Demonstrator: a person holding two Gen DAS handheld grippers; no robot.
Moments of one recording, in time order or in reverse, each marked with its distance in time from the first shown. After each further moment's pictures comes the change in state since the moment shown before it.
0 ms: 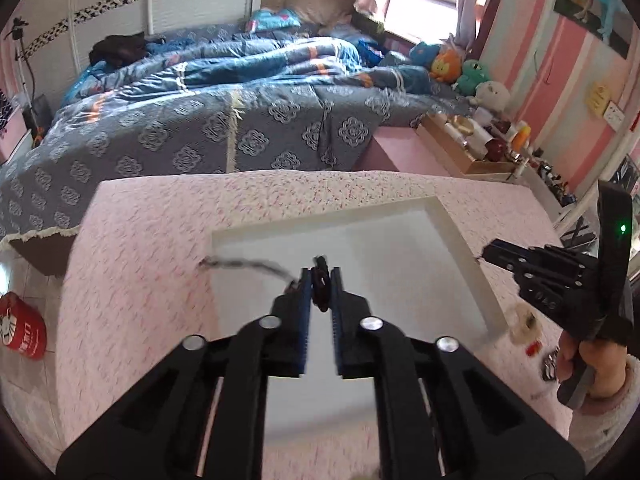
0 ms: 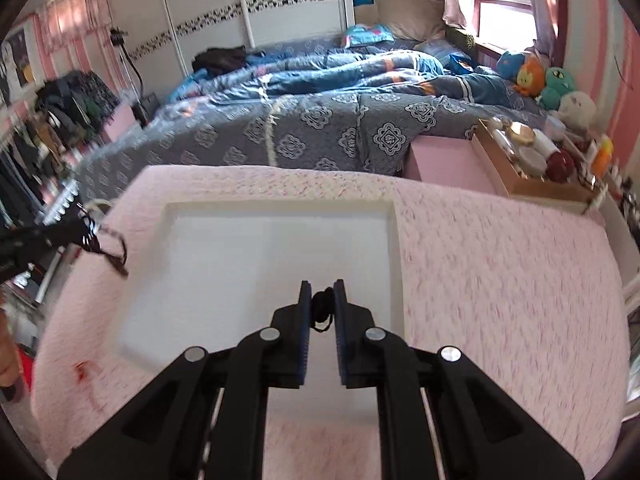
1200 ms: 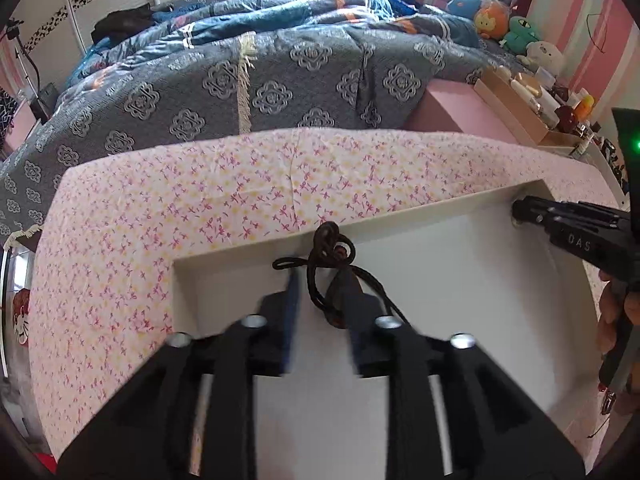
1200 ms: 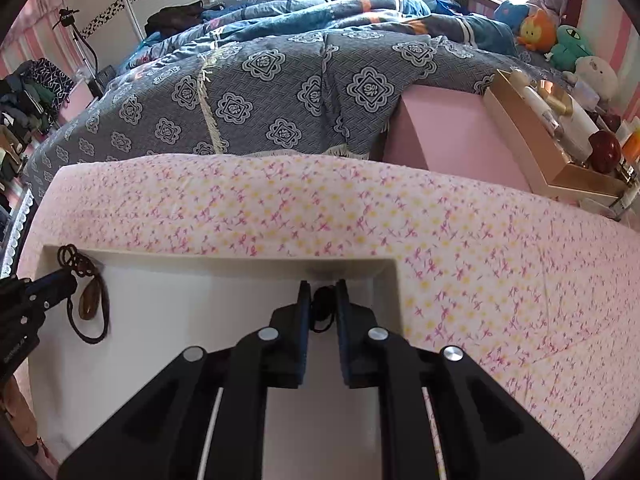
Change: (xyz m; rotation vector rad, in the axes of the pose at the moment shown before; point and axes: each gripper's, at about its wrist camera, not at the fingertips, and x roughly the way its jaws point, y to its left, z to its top) left arm 0.133 0.032 0.014 0.008 0.128 0.123; right arm 0.160 -0.040 0.056 0.071 0.185 -0.066
